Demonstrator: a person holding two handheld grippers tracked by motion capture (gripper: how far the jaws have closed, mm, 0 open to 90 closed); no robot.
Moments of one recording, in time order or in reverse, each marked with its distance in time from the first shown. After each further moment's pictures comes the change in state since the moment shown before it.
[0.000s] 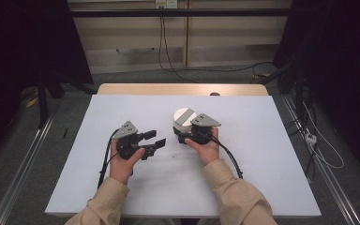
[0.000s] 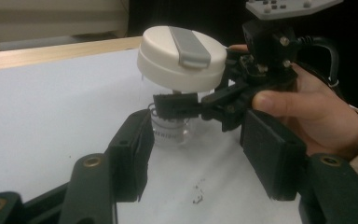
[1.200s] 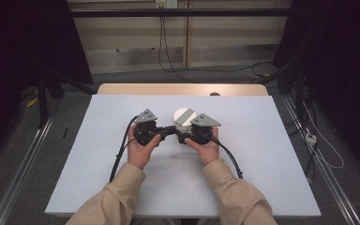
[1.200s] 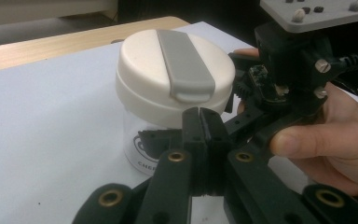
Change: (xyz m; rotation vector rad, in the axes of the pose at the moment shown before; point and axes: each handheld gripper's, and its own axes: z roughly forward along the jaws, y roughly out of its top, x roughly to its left) left arm 0.000 0.024 0.049 0.099 -0.017 0.022; right arm 0.000 -0.001 0.000 0.003 0.002 0.005
